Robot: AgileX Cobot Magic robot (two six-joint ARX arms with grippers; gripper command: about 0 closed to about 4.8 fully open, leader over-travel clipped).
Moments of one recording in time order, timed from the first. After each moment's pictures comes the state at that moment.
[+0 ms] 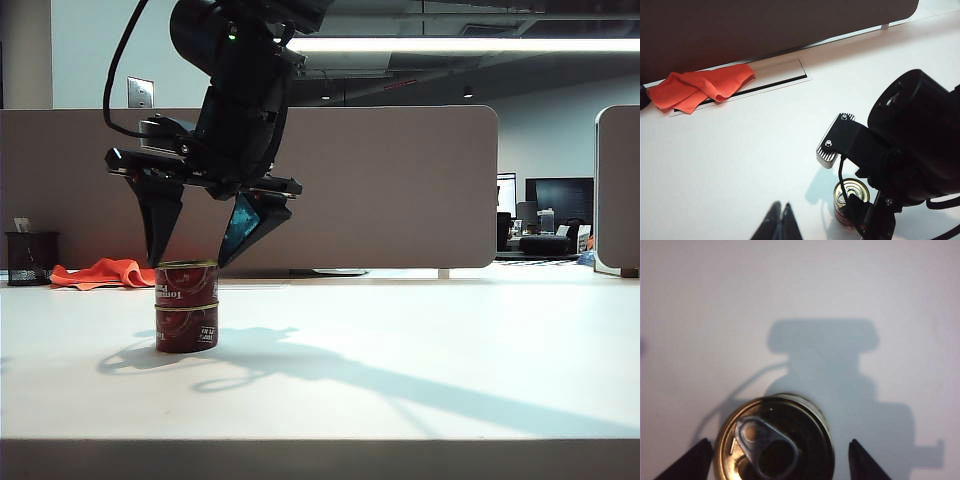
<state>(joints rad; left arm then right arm) -0.50 0.79 1.09 -0.68 -0.24 0.02 0.81 2.16 1.87 -0.69 0.02 0.08</state>
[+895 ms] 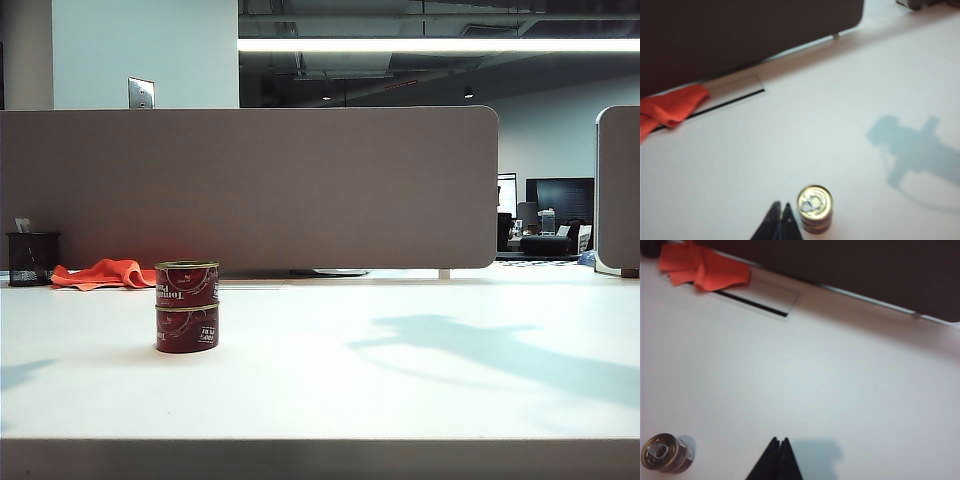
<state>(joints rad) -0.50 0.78 1.02 -0.58 -0.07 0.10 0.57 1.52 1.83 -0.86 0.26 0.08</state>
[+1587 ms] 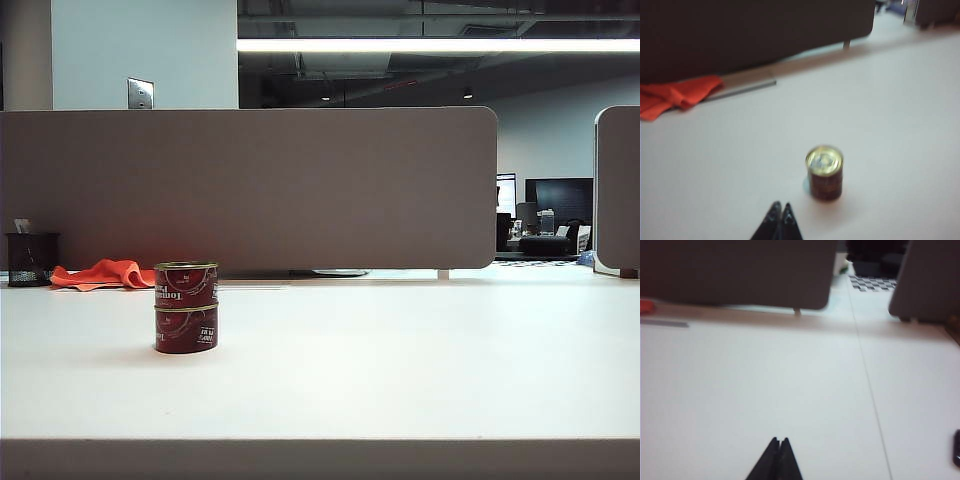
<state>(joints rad) -0.50 0.27 0.49 -0.41 -0.13 0.08 0.56 0.31 0.70 -0.61 0.57 0.05</state>
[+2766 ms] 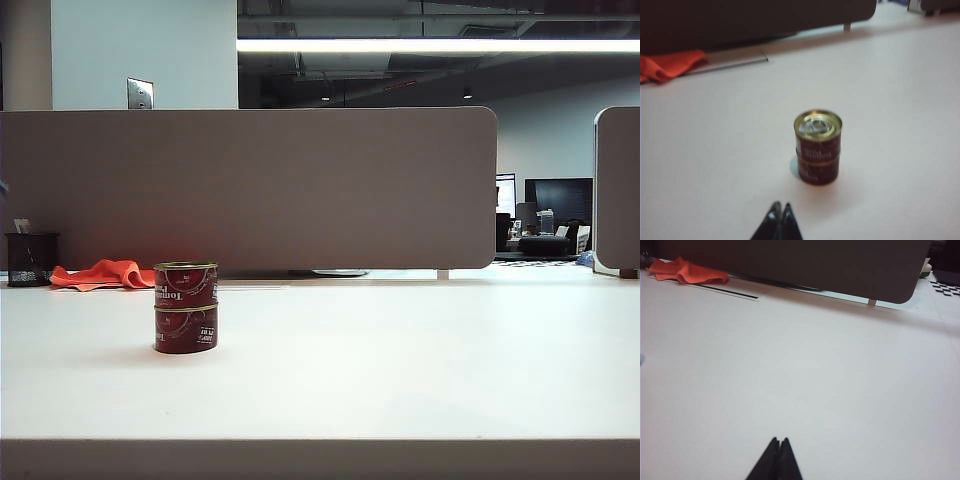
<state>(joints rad) -0.50 0.21 0.05 0.03 -0.11 0.05 0.56 0.05 0.11 -0.17 0.31 -0.08</state>
